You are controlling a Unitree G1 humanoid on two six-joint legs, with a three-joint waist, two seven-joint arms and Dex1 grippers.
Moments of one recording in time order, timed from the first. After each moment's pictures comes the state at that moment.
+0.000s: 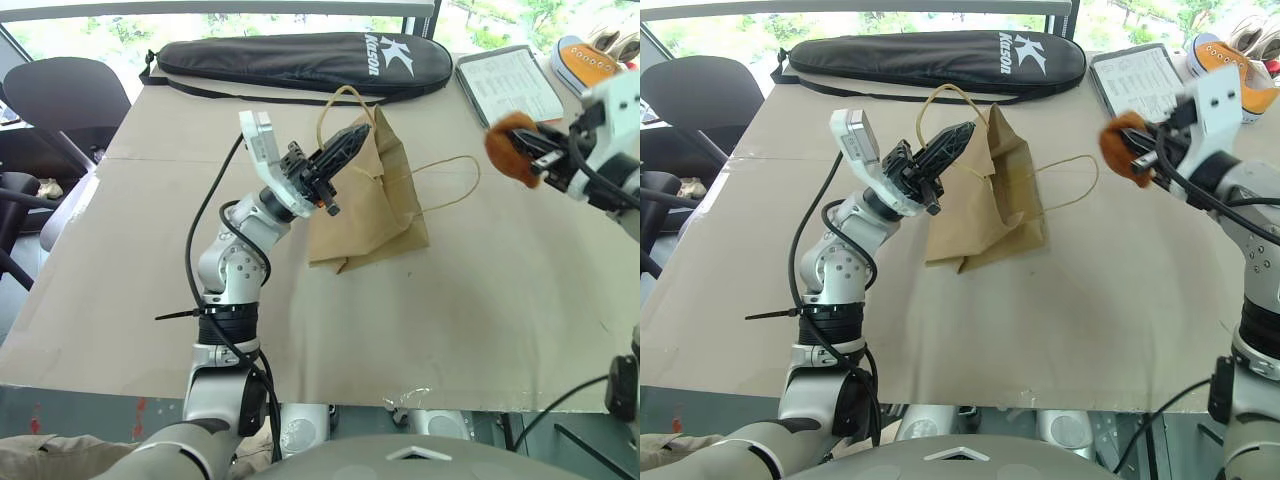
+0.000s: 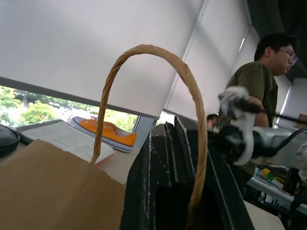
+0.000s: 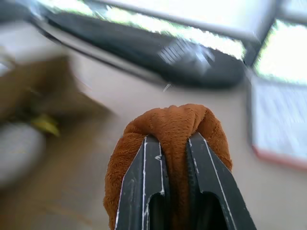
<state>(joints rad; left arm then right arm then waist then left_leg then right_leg) -0.53 0.18 0.12 -0.05 -0.77 0.41 -0.85 -0.61 -0.63 -0.26 -0.51 0.56 1.02 0.50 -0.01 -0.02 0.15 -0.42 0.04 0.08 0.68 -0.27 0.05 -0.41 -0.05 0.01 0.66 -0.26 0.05</state>
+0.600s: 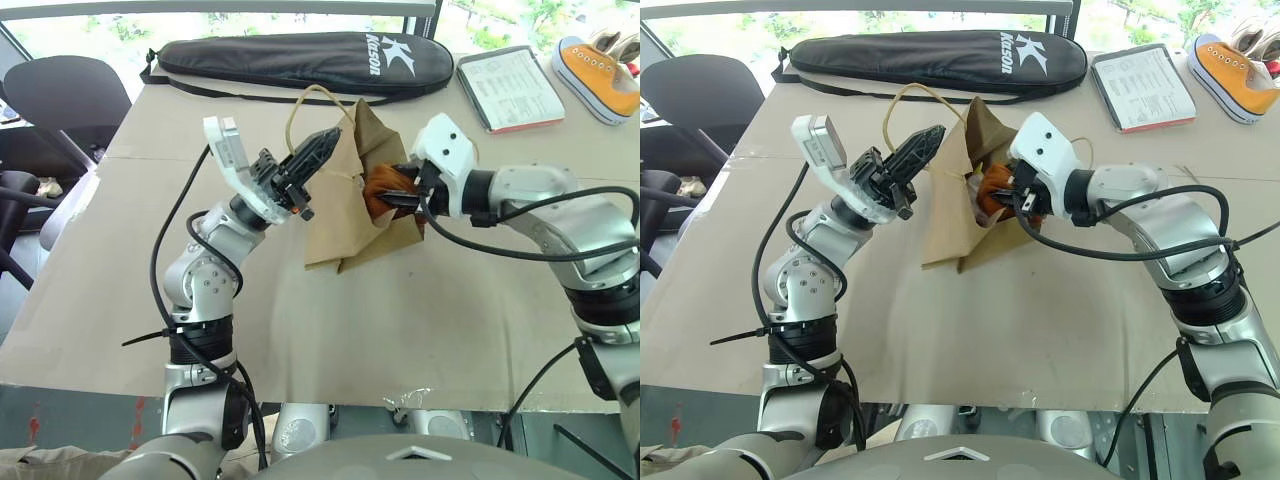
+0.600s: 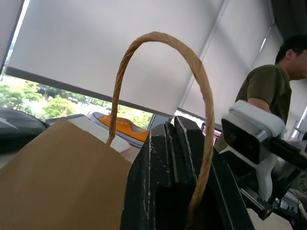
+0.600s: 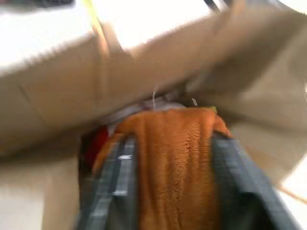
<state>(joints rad) -0.42 0.25 0.19 -0.19 -0.85 0.48 -0.76 -0.76 -0.60 0.28 -0.35 0.40 0.84 0.72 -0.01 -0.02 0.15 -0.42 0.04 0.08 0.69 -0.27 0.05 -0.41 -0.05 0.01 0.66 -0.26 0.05</state>
